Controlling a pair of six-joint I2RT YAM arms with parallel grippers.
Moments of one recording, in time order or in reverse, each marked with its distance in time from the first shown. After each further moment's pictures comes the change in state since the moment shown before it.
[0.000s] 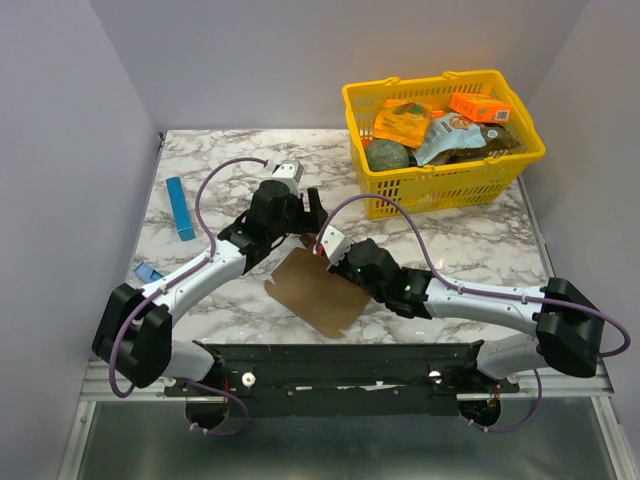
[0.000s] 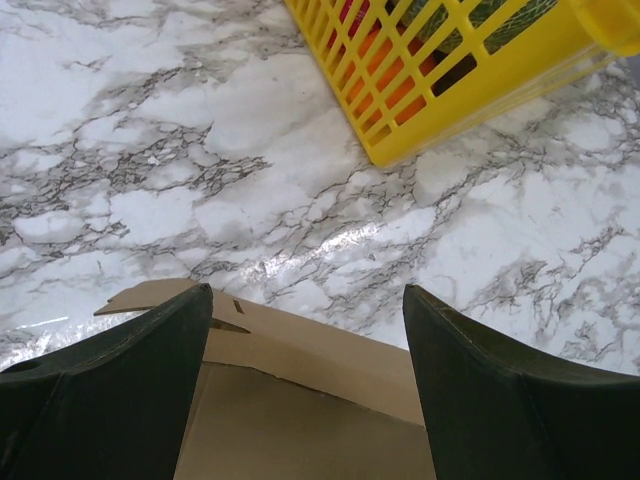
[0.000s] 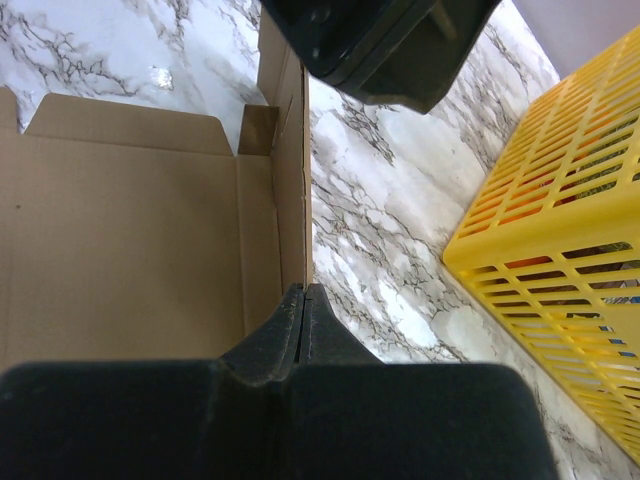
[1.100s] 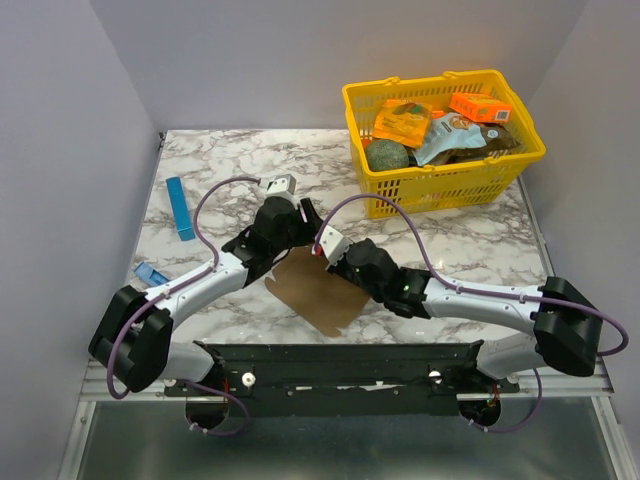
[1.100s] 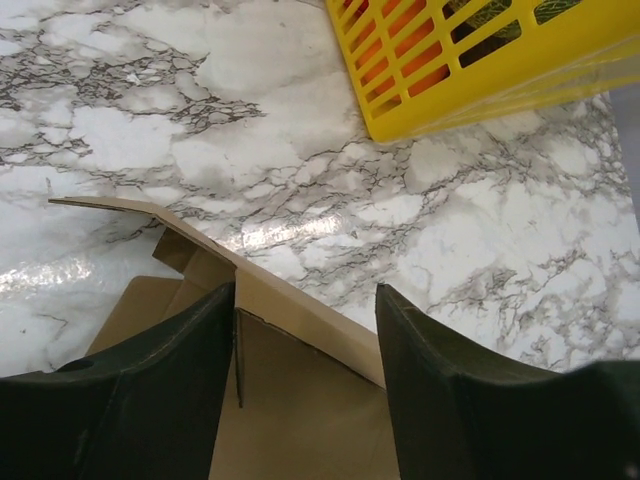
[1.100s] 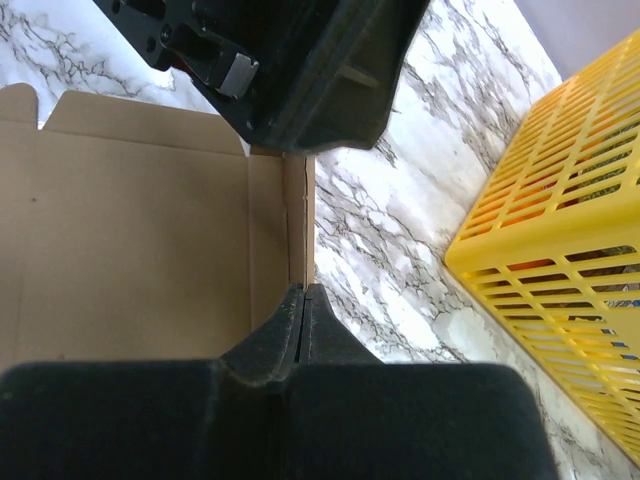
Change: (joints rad) left arm -0.053 -0.021 -0.119 0.061 -0.078 -0.230; right arm 0.002 0.010 0.005 0.002 0.000 -0.001
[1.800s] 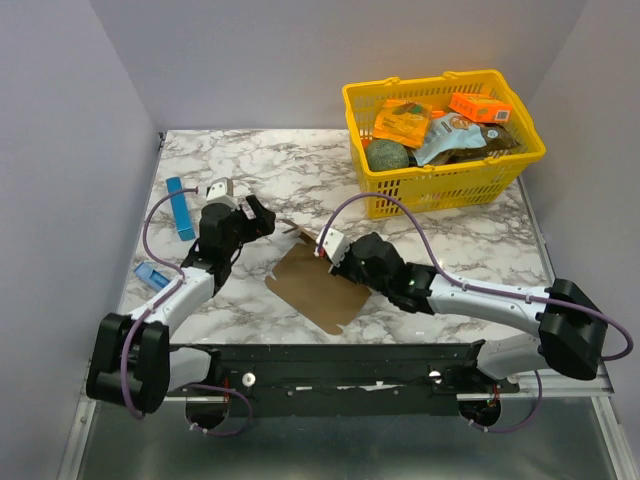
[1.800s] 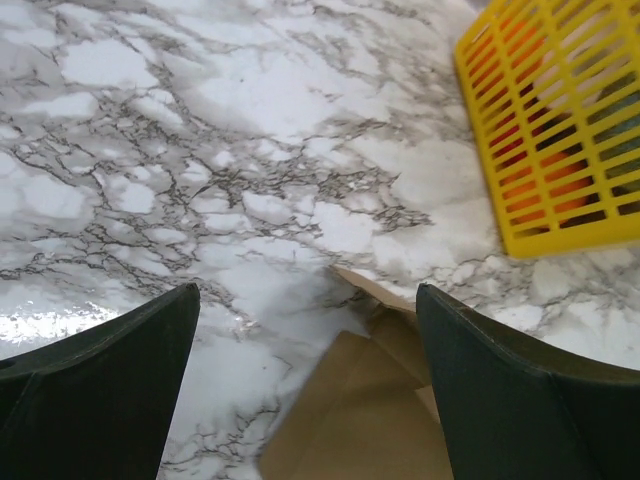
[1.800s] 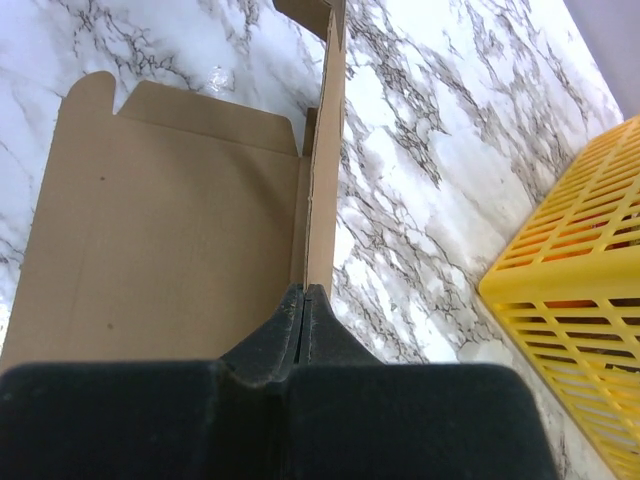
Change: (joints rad) left arm 0.386 -0.164 -0.228 0.193 0.096 0.121; right arm -0.036 -0.019 0.000 -0.033 -0.162 -0.037
